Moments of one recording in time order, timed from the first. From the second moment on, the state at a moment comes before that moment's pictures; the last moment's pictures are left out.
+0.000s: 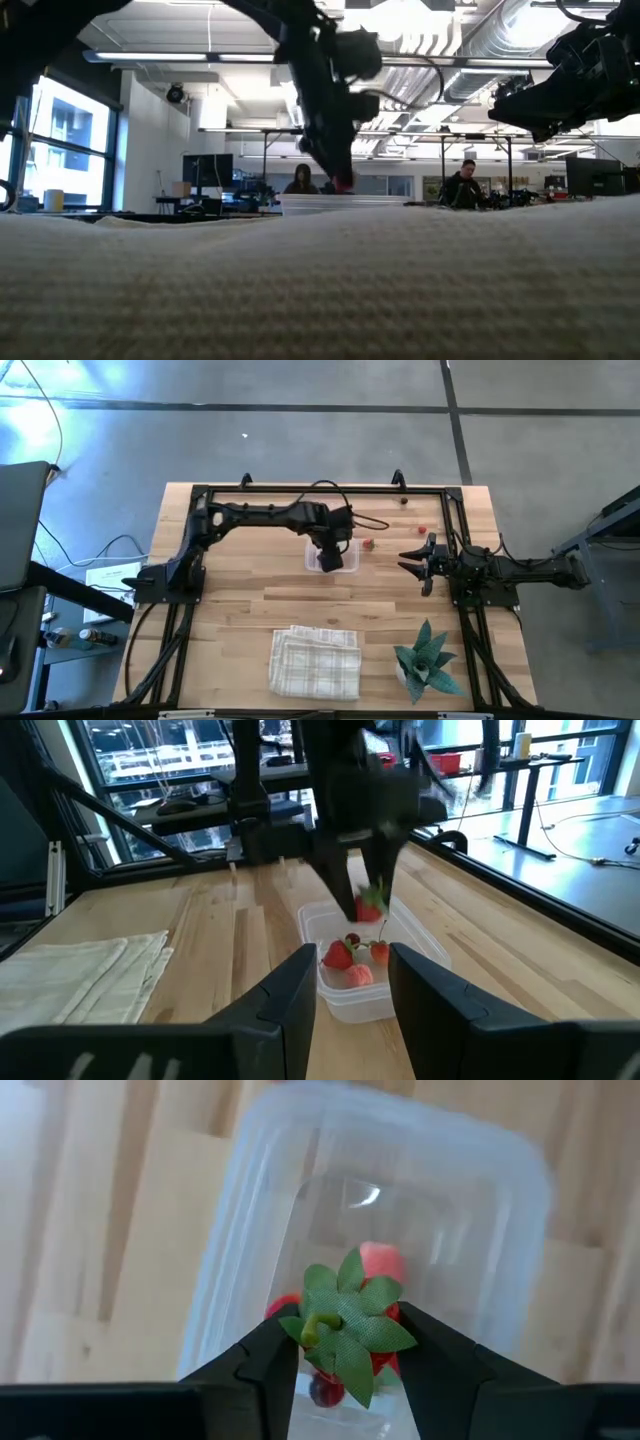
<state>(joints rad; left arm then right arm) 0.34 2.13 1.76 -0.85 0.01 0.01 -0.01 0.12 0.01 0.03 0.19 0.10</state>
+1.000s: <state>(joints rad) 0.36 2.27 1.77 -0.77 0.01 -0.01 -0.01 0.12 0.01 0.03 0.19 0.10</state>
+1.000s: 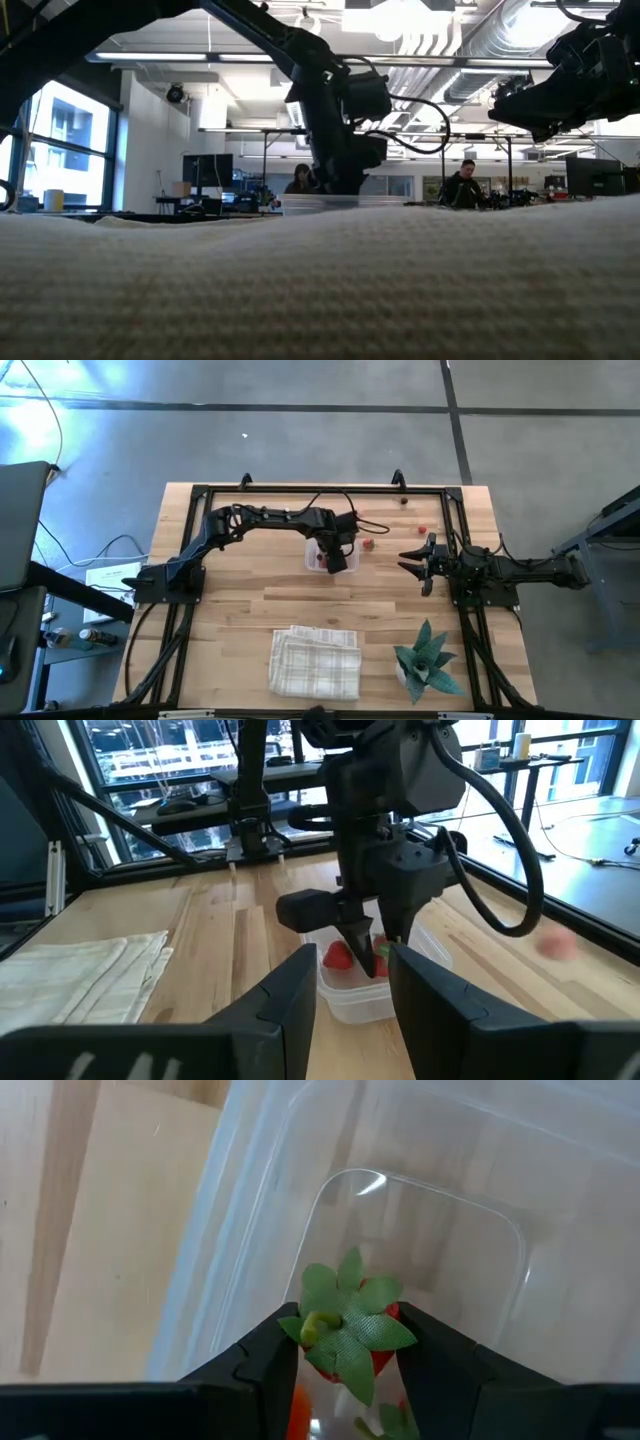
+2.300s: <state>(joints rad) 0.35 2.26 1.95 -0.94 0.04 -0.05 -0.01 0.12 0.01 0.03 0.19 0.10</state>
